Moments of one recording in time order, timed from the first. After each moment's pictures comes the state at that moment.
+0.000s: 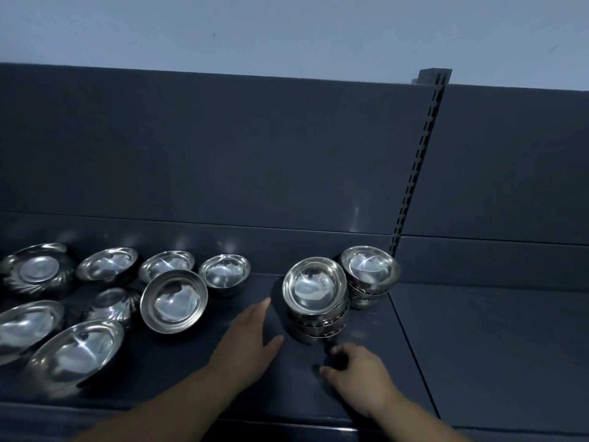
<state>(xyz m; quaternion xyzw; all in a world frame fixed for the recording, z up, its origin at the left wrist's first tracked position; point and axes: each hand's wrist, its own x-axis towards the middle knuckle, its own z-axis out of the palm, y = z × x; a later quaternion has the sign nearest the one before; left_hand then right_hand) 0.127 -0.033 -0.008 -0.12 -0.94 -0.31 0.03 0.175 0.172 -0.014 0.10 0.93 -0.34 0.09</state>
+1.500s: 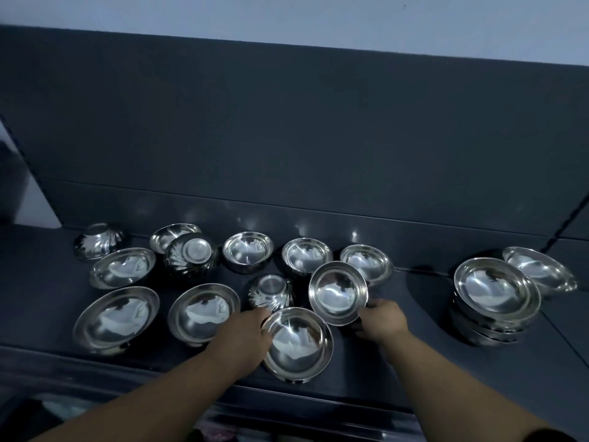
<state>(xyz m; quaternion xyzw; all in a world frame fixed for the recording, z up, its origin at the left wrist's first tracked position) 0.110 -0.331 -0.008 -0.07 -0.97 -0.24 -0.05 0.071 -0.085 -0.022 0.27 0.81 -0.52 0.05</state>
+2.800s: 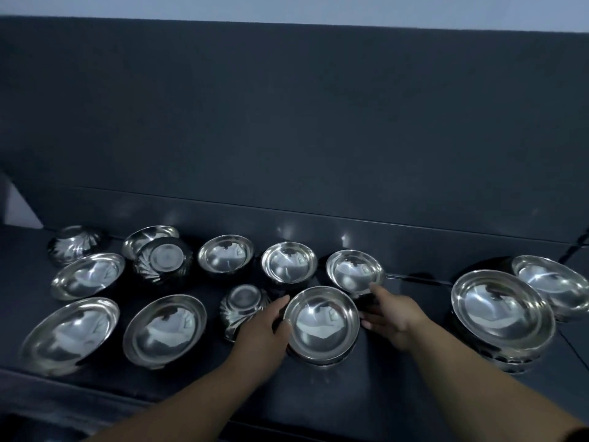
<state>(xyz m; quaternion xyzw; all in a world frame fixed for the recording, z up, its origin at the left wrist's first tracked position) 0.080 -0.253 -0.020 0.04 -0.86 -0.51 -0.05 0.015 -0.019 -0.019 0.30 0.63 -0.71 0.13</state>
